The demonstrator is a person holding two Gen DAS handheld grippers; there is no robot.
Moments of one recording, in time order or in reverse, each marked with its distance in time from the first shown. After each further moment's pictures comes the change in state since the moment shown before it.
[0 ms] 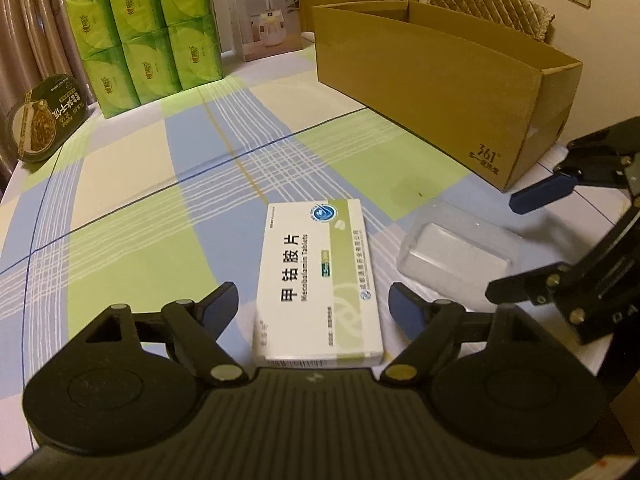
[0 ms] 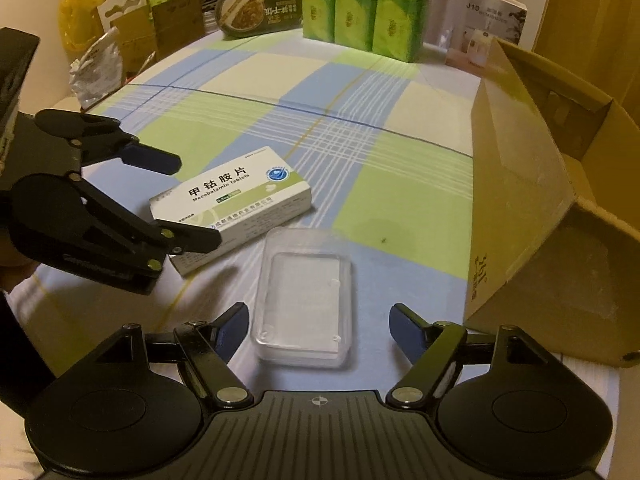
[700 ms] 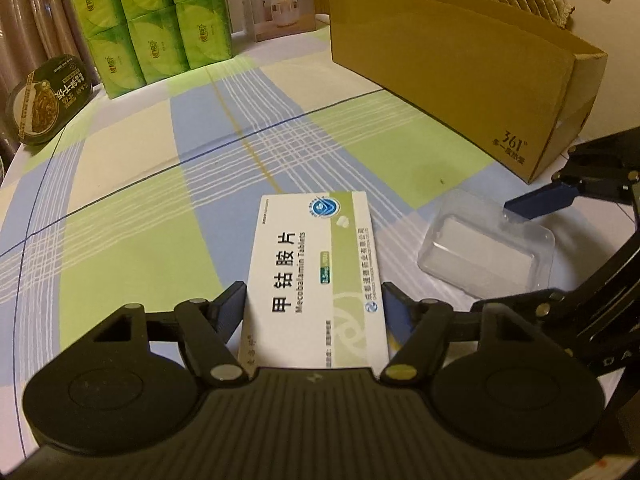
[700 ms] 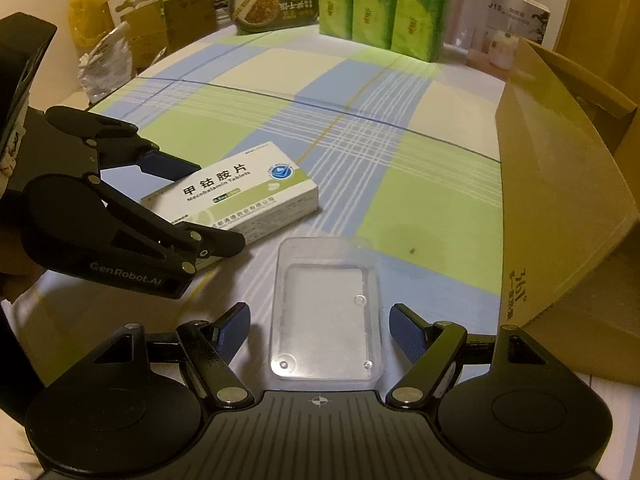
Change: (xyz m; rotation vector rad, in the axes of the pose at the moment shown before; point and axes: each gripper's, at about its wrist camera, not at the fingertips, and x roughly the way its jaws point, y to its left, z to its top) left arm 0.019 0.003 -0.001 -0.031 0.043 0.030; right arm 0.024 0.006 0.006 -0.024 -0.006 0.018
